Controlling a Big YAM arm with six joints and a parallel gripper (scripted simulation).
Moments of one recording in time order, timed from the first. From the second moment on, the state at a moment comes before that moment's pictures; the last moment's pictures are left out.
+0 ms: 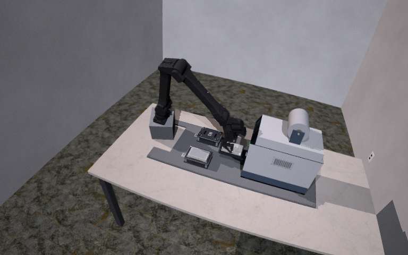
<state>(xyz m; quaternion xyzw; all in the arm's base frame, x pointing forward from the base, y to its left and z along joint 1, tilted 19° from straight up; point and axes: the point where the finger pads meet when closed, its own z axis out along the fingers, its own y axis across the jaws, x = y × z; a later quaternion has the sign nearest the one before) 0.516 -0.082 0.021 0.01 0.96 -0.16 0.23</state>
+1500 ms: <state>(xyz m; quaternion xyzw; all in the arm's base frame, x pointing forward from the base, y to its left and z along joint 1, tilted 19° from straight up) 0.514 -0.083 0.019 0.01 0.96 -0.16 0.23</state>
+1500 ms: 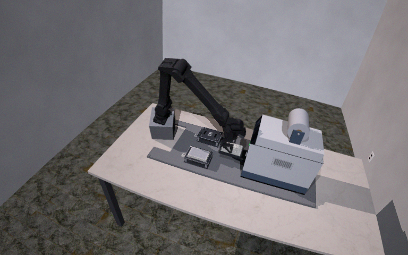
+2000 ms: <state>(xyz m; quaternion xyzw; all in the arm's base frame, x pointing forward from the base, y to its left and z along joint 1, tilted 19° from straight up) 0.513 -0.082 0.018 0.01 0.96 -0.16 0.23</state>
